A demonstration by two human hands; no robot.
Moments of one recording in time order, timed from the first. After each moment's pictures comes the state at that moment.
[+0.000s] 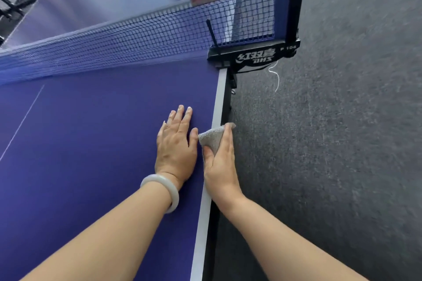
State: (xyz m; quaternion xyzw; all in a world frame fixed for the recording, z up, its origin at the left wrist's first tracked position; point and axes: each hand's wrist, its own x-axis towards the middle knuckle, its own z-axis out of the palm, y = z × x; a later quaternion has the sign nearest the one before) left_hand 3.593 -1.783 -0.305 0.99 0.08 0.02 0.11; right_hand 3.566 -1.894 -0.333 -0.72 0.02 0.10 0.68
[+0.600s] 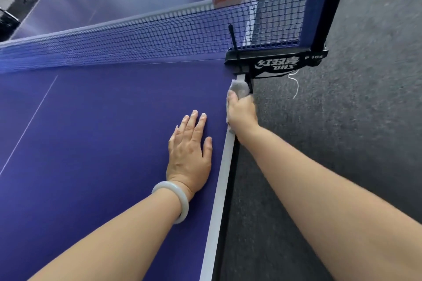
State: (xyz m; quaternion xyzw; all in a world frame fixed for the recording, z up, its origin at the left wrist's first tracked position) left_hand 3.596 -1.784 -0.300 0.99 0.10 0.00 0.10; right_hand 3.719 -1.886 -0.318 -0.73 0.19 0.21 0.62
